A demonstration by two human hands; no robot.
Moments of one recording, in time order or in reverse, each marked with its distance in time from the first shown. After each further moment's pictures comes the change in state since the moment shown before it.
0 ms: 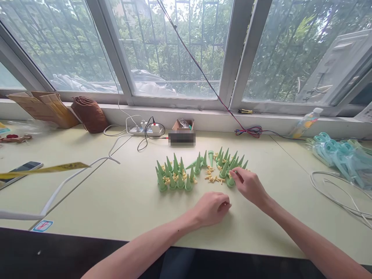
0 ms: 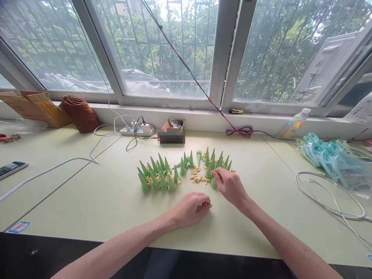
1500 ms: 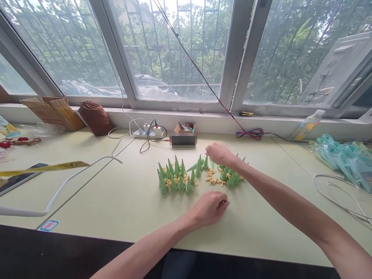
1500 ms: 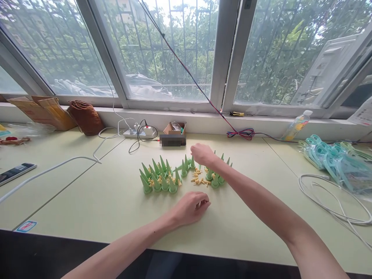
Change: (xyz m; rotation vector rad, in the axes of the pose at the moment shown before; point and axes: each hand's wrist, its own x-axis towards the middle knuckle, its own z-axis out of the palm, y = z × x) left_hand 0.000 -0.003 -0.008 -0.037 0.036 -0.057; right_hand 0.147 -0.056 0.018 -0.503 -0.563 -0.060
